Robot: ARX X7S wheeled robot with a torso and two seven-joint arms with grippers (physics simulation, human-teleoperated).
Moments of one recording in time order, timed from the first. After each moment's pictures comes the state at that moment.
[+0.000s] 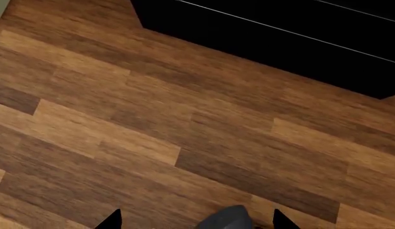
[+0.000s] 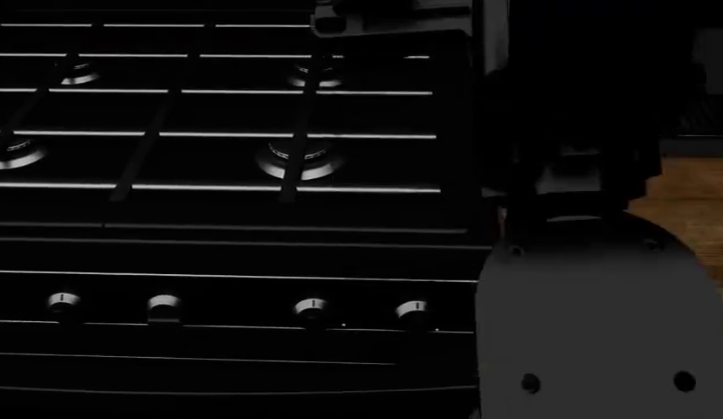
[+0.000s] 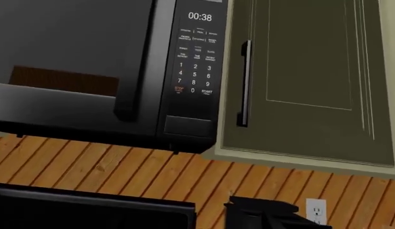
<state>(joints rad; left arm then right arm) -0.09 -0.16 -0.35 -1.31 -0.02 0.14 0.09 1.10 0.01 -0.16 -0.78 -0.10 1.31 0.03</state>
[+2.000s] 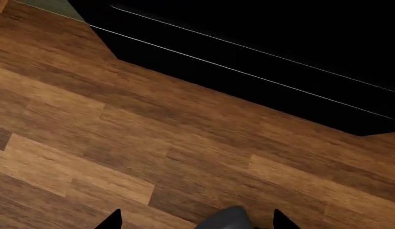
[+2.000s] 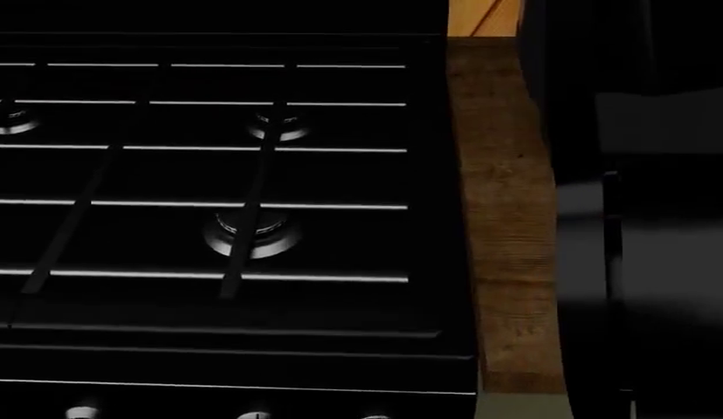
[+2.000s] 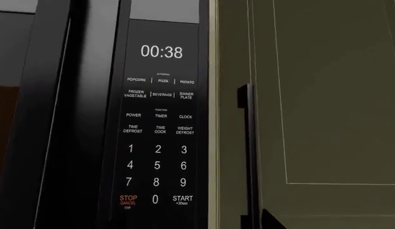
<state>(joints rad) -0.09 -0.16 -0.35 -1.31 -0.02 0.13 0.10 2.16 0.02 -0.41 0.89 0.44 0.64 0.31</state>
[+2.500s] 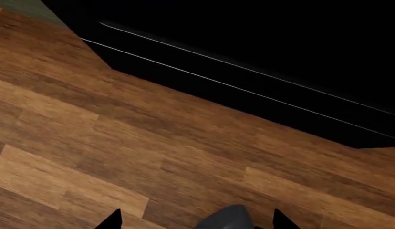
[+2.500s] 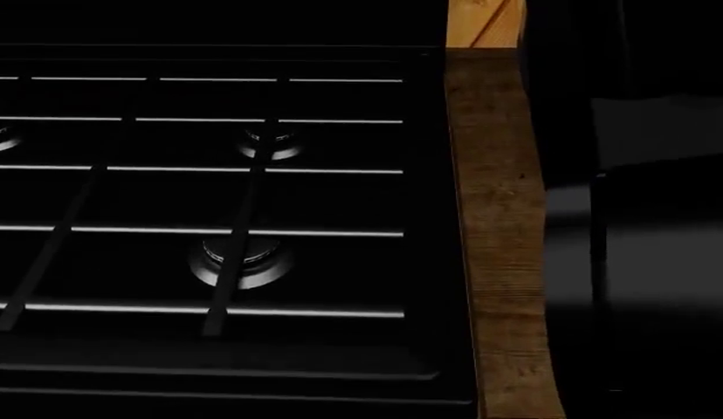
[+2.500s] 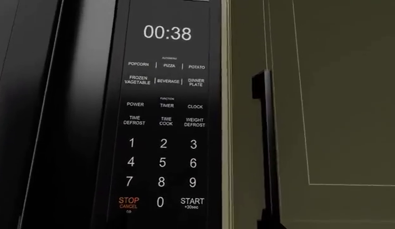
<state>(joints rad) -0.09 -0.16 -0.35 -1.31 -0.02 0.13 0.10 2.16 0.02 -0.46 0.89 0.51 0.63 0.34</state>
